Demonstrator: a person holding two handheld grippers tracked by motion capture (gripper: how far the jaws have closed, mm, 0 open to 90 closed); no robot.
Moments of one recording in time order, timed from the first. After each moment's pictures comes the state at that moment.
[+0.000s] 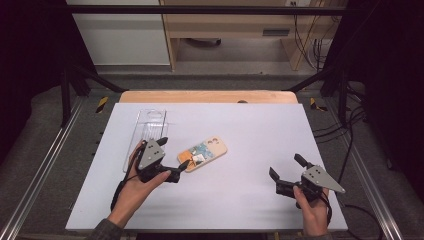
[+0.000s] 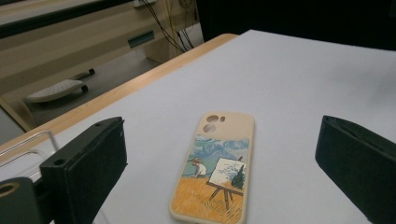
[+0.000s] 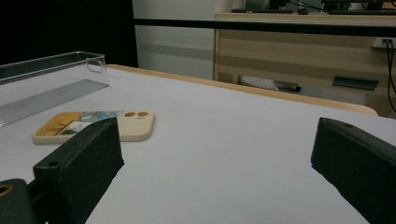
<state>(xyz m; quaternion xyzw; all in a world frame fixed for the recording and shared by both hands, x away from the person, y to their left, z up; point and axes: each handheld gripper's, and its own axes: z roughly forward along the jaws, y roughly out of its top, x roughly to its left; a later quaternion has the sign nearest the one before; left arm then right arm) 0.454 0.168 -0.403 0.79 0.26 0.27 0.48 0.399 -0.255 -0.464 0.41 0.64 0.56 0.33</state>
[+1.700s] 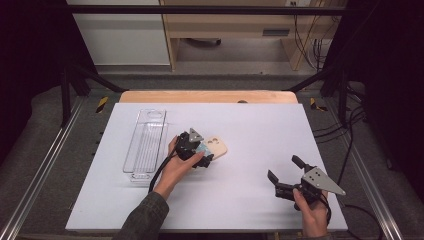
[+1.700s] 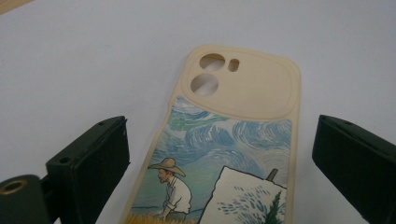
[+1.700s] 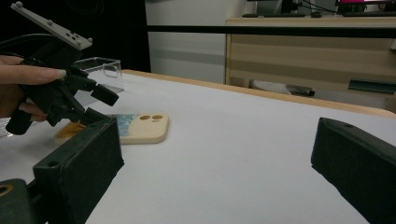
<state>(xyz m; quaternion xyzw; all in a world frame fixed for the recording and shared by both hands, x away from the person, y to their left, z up) 0.544 0.098 -0.475 0.85 0.34 0.18 0.36 0.395 -0.253 -0.466 0.40 0.64 0.58 0.32</state>
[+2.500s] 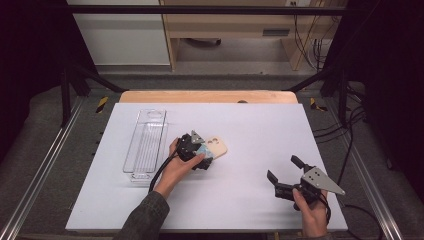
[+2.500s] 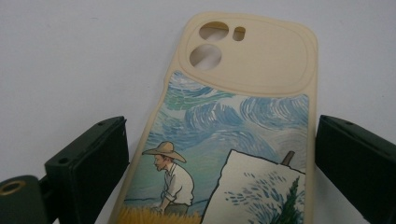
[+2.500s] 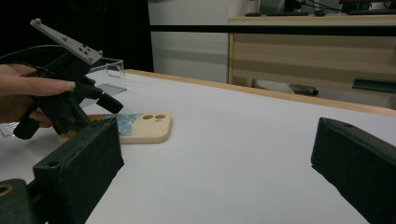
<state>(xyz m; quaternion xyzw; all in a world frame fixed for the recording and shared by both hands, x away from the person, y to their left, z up) 0.548 0.097 -0.488 0.87 0.33 0.17 0.33 0.395 -0.253 -0.467 0.39 0.64 0.58 0.31</state>
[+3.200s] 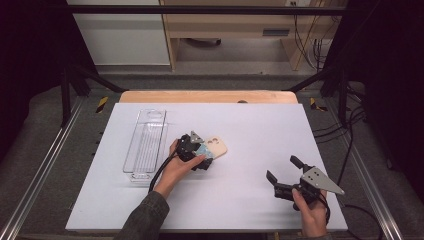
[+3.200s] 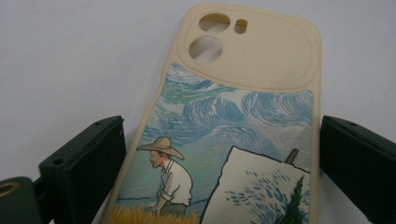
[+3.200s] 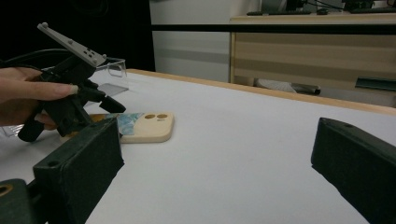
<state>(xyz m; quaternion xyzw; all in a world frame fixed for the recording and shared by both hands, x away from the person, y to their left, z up) 0.550 0.098 -0.493 0.86 0.35 0.15 0.33 0.396 -0.252 -0.467 0.39 0.64 0.59 0.31</state>
